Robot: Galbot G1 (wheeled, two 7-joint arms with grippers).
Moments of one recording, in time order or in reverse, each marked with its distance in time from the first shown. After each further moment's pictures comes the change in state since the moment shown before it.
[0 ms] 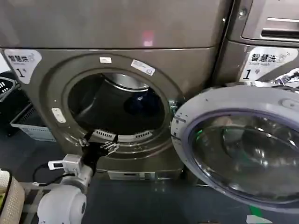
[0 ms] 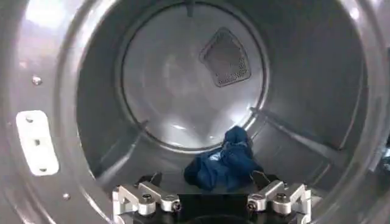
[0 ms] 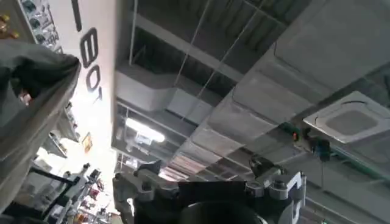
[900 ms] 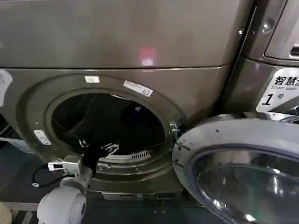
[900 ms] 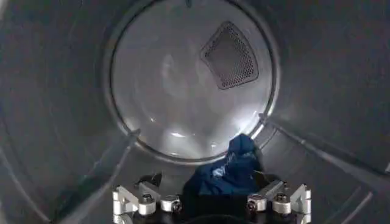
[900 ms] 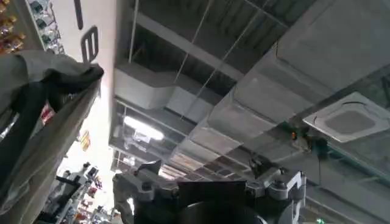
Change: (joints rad) left arm -0.003 -0.003 0.001 0.015 -0.001 0.000 0.007; right arm -0.001 0.006 0.007 -0.016 -0.001 0.002 0.000
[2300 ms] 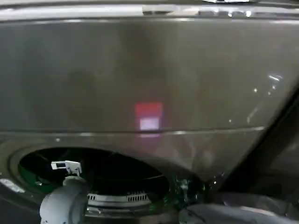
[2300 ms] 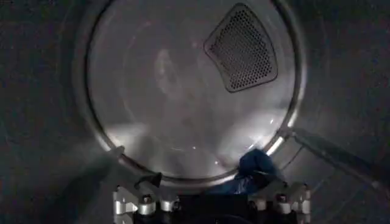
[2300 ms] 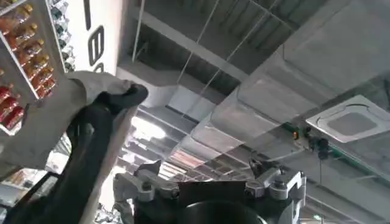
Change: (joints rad) left arm -0.098 -0.022 0.067 0.120 0.044 0.000 -0.014; right arm -0.011 0.006 0.033 -0.020 0.001 0.030 -0.001
